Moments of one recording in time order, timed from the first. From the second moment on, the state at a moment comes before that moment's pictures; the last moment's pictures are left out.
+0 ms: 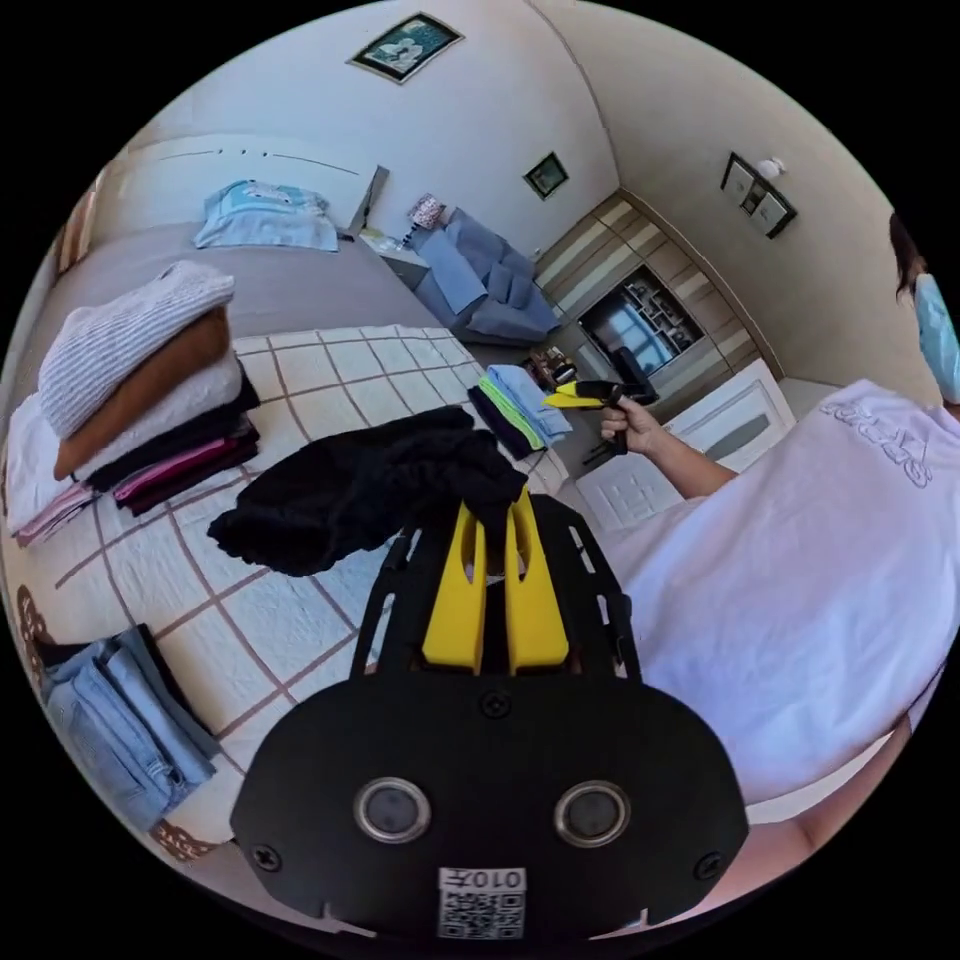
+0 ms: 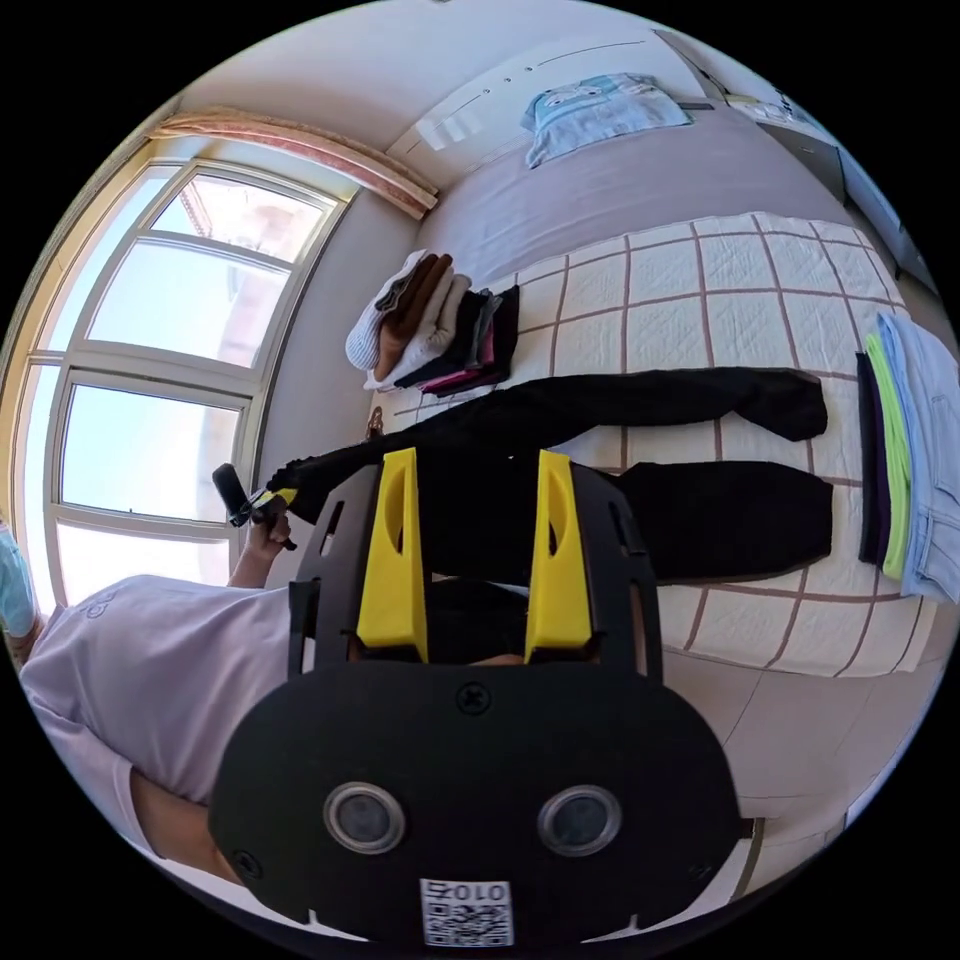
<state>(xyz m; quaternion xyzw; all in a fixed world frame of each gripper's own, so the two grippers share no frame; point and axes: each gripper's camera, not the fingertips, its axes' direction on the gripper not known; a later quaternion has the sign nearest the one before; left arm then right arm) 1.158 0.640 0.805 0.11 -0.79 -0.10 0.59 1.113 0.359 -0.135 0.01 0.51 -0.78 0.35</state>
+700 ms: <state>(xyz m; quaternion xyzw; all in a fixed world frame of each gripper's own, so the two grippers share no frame) 1.225 0.912 0.803 0.53 -0.71 -0.21 0.42 1.046 0.335 -0.337 0.09 0.46 -0.80 0.36</state>
